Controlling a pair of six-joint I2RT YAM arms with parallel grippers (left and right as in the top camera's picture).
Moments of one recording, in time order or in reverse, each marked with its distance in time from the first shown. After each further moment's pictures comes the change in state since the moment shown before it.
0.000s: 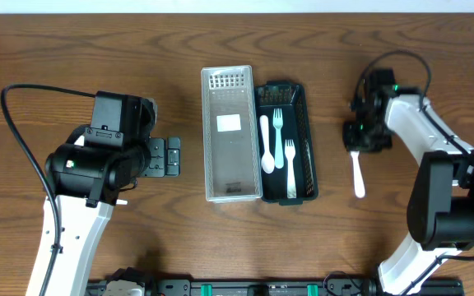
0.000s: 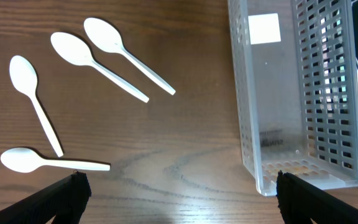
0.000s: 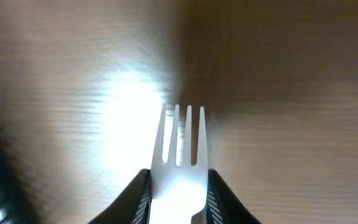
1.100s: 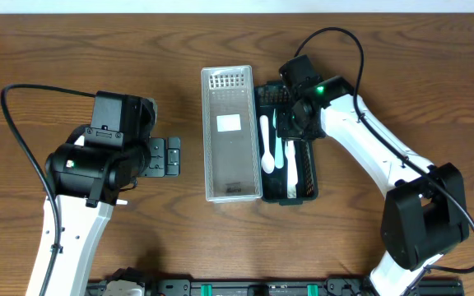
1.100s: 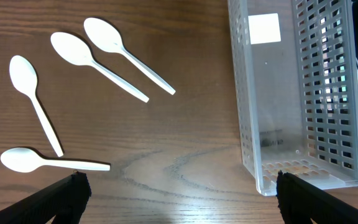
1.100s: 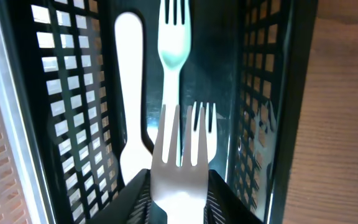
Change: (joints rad) left arm 0.000 0.000 0.000 0.000 0.000 0.000; right arm 0.410 -0.039 0.085 0.066 -0.006 0.393
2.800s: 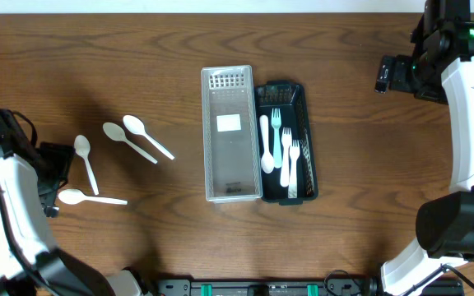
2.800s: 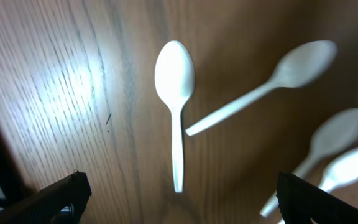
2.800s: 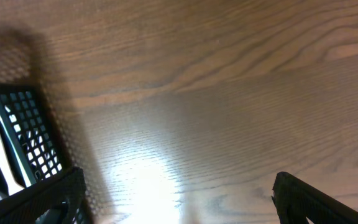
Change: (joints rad) left arm 0.777 0.299 -0.110 0.096 -0.025 -0.675; right arm -0.512 -0.014 0.460 -0.422 0.128 -0.284
